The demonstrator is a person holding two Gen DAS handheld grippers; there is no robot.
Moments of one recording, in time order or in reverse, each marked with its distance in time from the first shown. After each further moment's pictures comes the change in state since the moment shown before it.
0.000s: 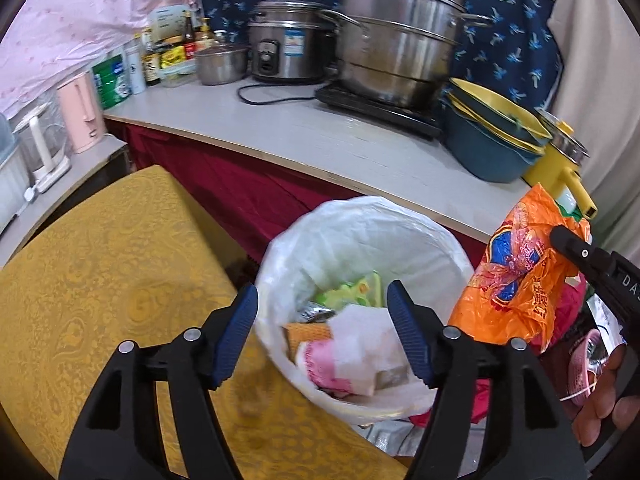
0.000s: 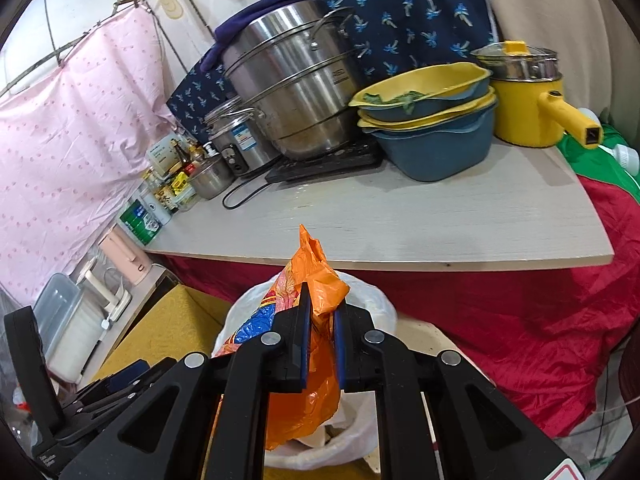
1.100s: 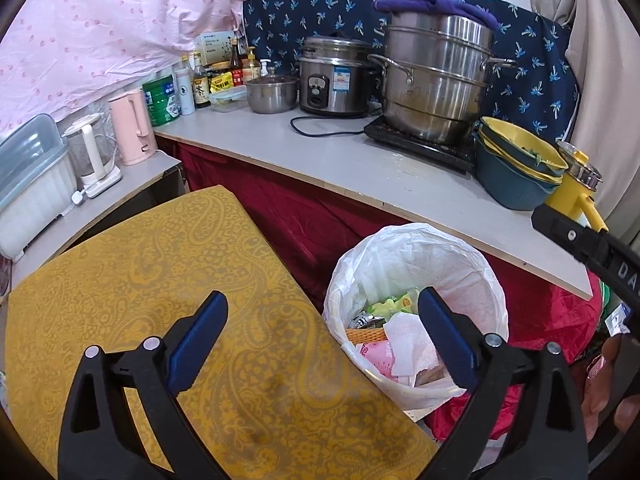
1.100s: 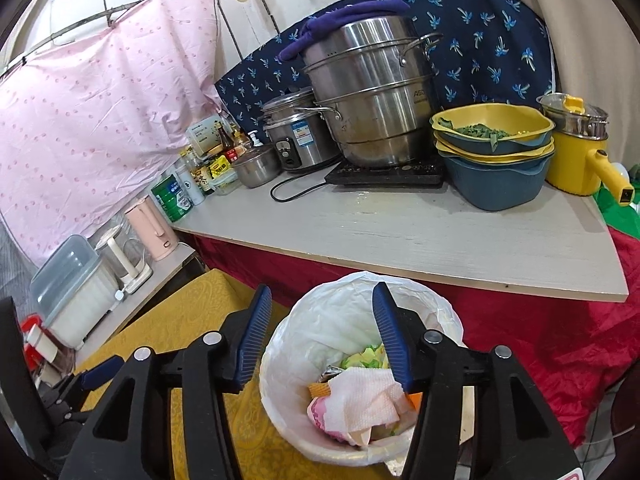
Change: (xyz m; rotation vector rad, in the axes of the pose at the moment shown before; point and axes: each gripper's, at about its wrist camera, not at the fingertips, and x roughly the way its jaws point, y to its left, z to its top) left arm -0.066 0.038 -0.007 -0.035 -0.105 0.111; right arm -0.020 0.085 -0.004 -0.161 -0.019 0.049
